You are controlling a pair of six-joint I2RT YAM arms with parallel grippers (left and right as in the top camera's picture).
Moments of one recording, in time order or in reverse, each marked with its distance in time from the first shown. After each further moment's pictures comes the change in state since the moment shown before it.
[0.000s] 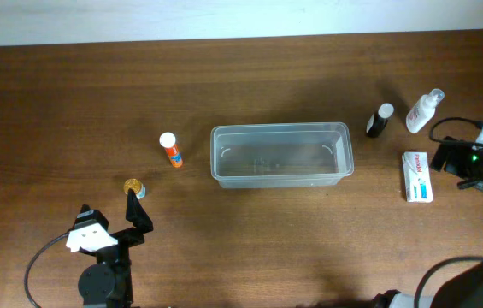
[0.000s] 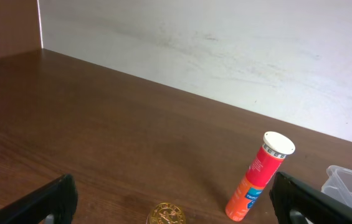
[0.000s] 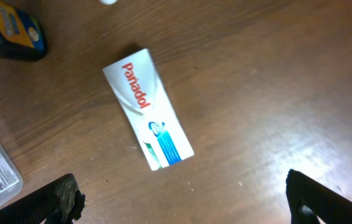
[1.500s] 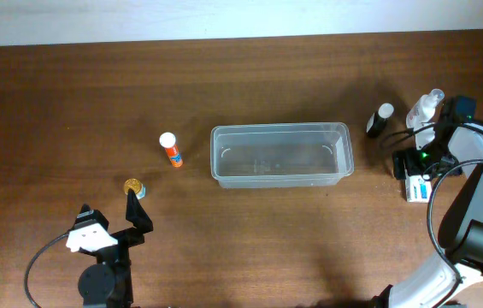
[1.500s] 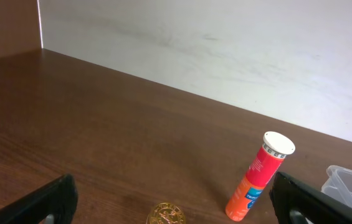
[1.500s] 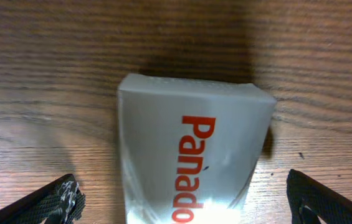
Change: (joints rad) left arm 0.000 0.000 0.000 0.000 0.000 0.000; right arm 0.150 0.422 0.001 0.193 0.106 -0.365
